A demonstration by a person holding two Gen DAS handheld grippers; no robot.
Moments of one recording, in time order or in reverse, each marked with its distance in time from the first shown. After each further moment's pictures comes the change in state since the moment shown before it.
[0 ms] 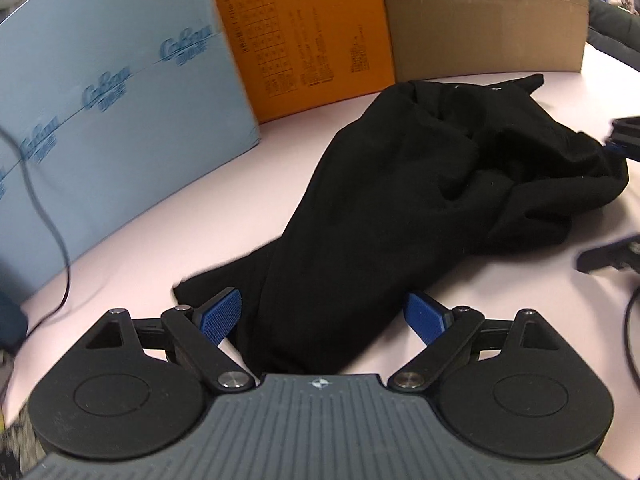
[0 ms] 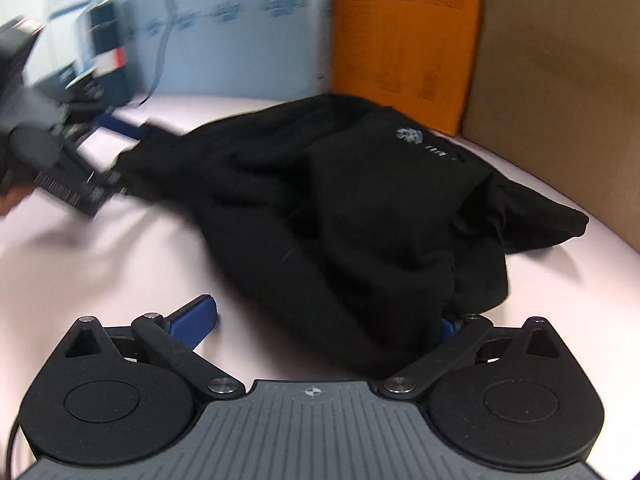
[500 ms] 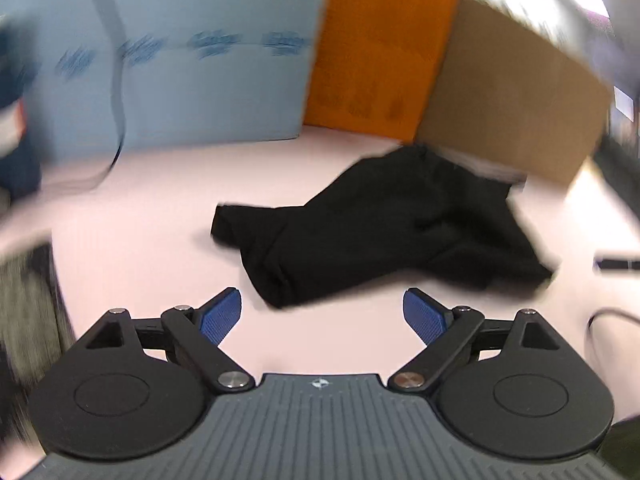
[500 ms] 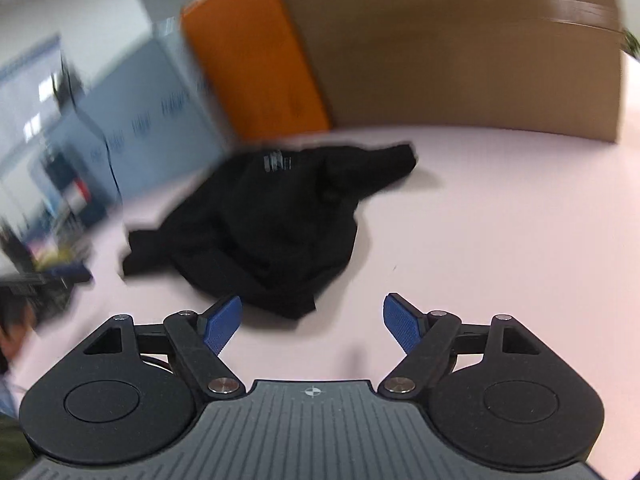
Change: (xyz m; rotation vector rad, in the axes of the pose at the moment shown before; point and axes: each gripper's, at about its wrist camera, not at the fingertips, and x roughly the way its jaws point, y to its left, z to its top) left arm -0.082 0.019 -0.032 -0.307 -0.032 -0.053; right arm -0.125 -0.069 -0.030 0.367 0.007 0.010
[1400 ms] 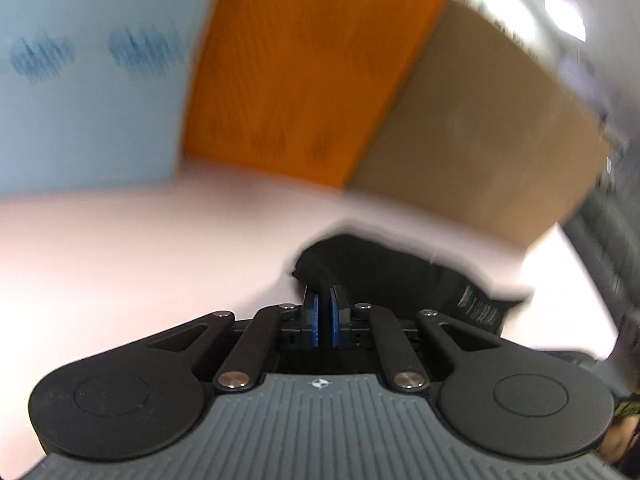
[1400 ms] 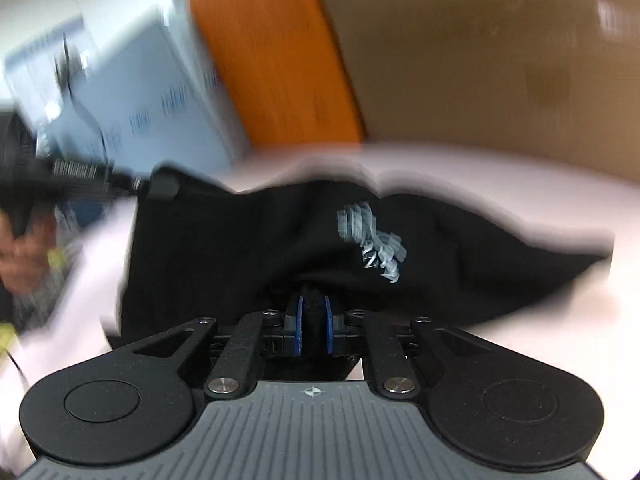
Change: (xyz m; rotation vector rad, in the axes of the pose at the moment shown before) left arm 0.061 -0.082 0.154 -0.252 -0.036 -0.255; right arm 0.068 -0.009 0.065 0.027 -0.138 0.116
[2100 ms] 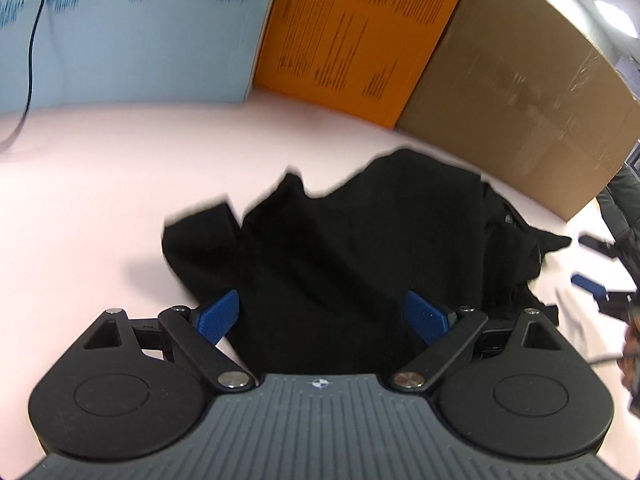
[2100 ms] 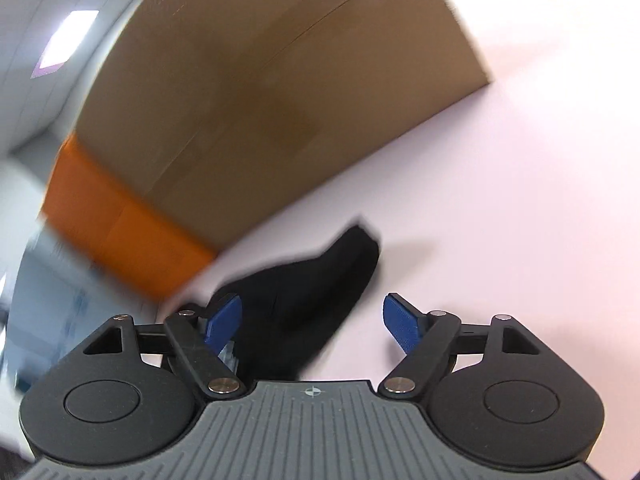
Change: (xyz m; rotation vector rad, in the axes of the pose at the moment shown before) left arm -0.023 -0.021 -0.089 -0.004 0.070 0.198; right arm -0.046 -0.080 -0.042 0.536 -0.140 -0.204
